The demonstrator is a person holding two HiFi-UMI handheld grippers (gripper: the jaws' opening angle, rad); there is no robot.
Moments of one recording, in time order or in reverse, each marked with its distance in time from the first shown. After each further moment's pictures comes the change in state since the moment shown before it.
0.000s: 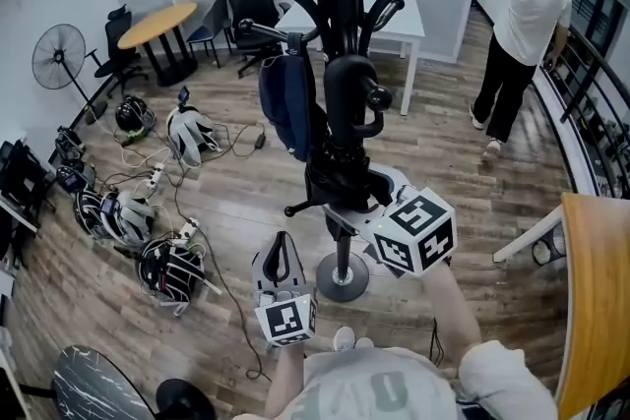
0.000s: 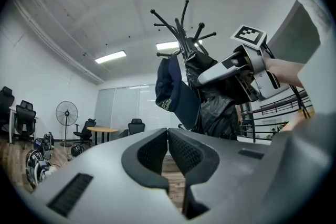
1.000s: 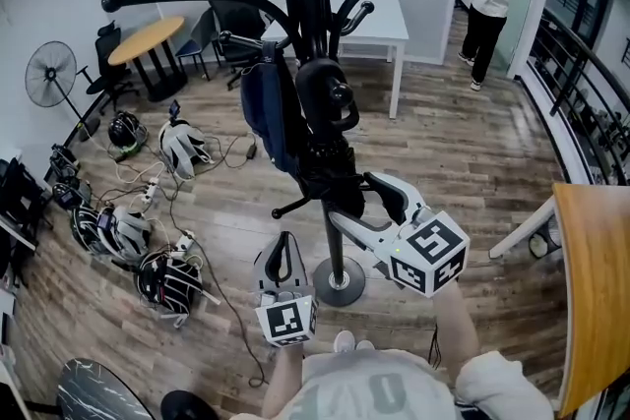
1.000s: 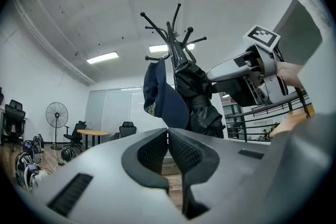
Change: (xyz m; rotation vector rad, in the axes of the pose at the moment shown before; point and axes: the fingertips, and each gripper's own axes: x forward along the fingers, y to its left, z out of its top) left arm -0.002 -0.034 0.015 0.013 -0.031 -0.091; right arm -0.061 -0.001 -0.004 -0.007 -0.137 -0.077
